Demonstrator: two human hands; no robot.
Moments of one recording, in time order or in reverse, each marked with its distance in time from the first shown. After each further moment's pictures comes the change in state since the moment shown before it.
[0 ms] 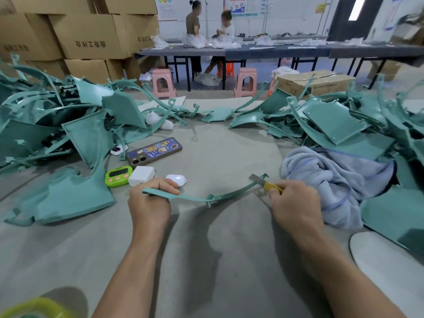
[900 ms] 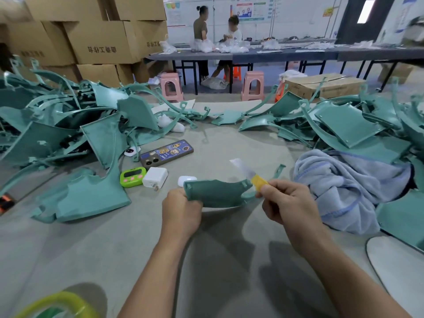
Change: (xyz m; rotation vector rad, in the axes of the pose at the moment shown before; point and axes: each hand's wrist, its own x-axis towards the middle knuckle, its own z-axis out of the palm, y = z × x) left_hand -0.016 0.017 0.008 0.343 -0.191 -0.076; right_hand -0.026 -0.036 -0.003 1.092 -0.307 0.039
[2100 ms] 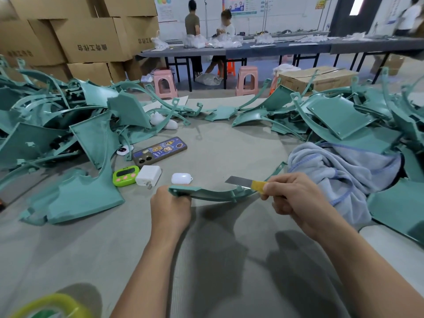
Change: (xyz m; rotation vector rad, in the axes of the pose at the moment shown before) left_hand 0.004 0.000 -0.001 0.149 0.133 -0.028; right_hand 0.013 -0.004 -0.034 -0.008 -0.166 0.109
